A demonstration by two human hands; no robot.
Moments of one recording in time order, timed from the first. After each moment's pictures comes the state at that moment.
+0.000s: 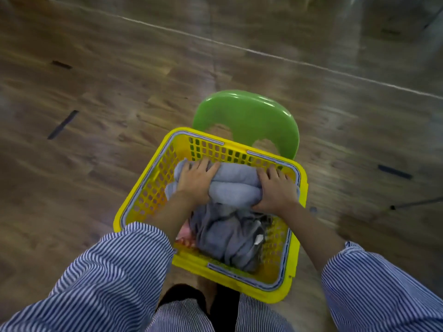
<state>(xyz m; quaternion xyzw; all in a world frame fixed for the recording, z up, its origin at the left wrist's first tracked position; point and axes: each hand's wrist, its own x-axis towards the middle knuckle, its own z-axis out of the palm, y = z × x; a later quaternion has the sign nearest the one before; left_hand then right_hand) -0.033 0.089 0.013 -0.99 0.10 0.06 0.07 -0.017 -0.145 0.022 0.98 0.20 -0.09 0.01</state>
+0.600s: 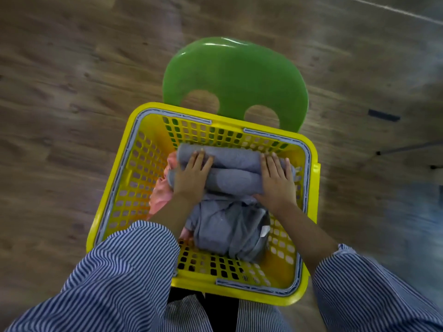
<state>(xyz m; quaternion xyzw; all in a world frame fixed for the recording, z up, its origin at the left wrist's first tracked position) 0.006 0.095 -0.101 -0.96 0.12 0.24 0.01 -0.007 -0.141 -0.076 0.98 0.12 -0.13 0.05</state>
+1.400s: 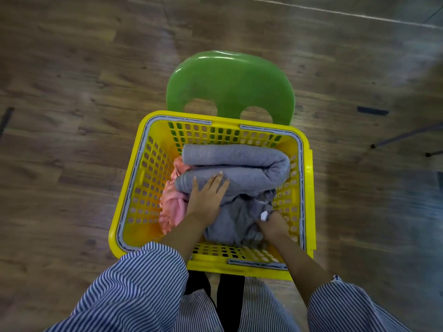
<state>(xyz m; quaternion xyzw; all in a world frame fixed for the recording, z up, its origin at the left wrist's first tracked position) -0.064 0.084 -0.073 -0.95 0.22 0.22 0.01 -0.122 -0.115 -0.089 0.86 -0.28 -0.29 -0.30</state>
